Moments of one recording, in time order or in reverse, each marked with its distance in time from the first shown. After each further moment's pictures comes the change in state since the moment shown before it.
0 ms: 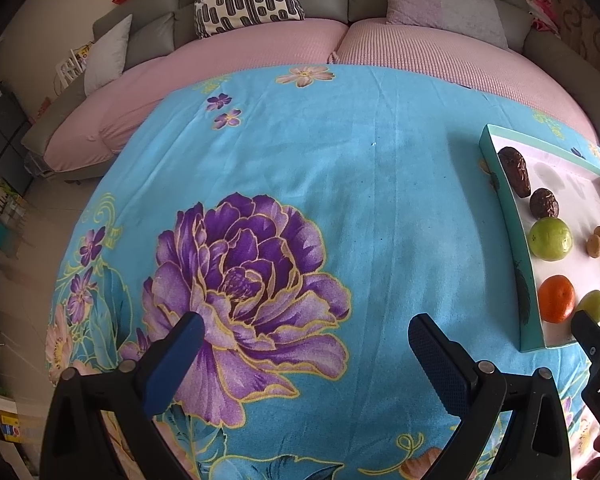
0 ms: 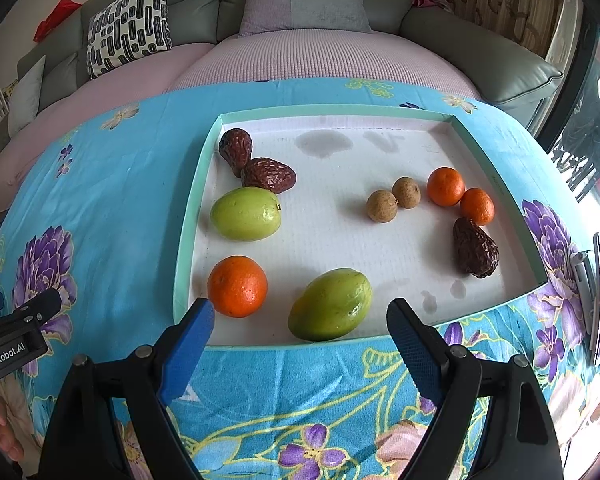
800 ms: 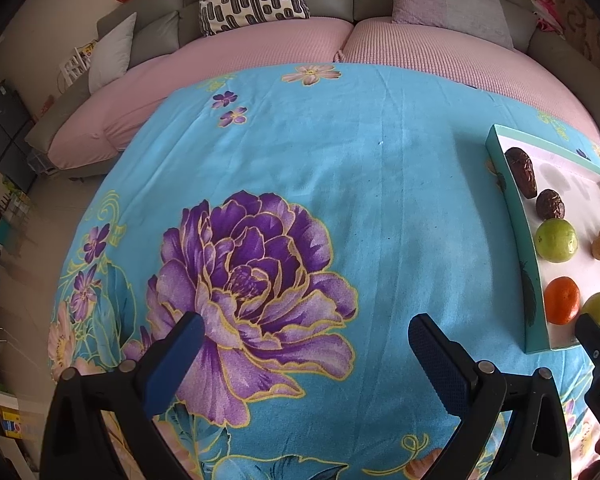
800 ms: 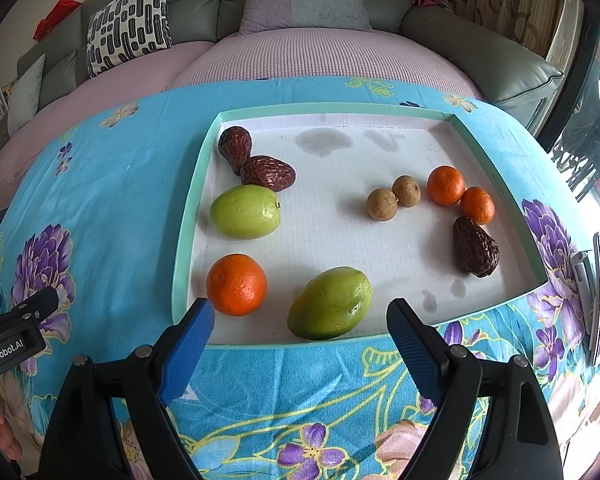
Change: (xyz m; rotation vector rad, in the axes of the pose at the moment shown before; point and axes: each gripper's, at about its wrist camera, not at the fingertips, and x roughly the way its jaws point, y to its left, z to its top) left arm 0.002 0.003 0.000 -0.013 0.005 0.016; right arm 0.001 0.000 0.000 -0.003 0.005 0.000
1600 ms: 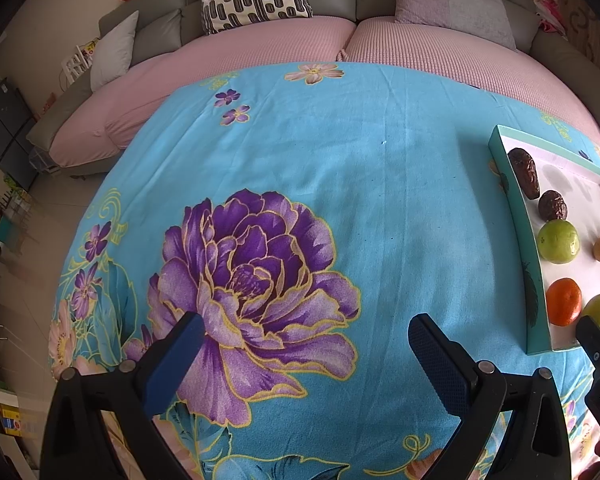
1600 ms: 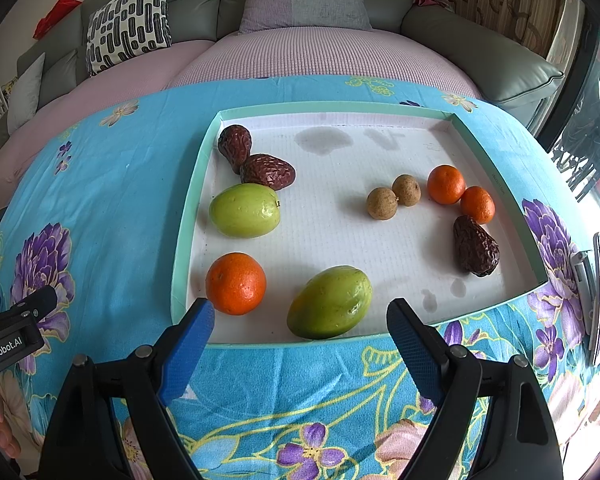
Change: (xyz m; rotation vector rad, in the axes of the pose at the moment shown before) left arm 0.001 0.001 -0.001 -0.005 0.002 0.003; right arm 0.001 0.000 0.000 -0.001 0.001 0.000
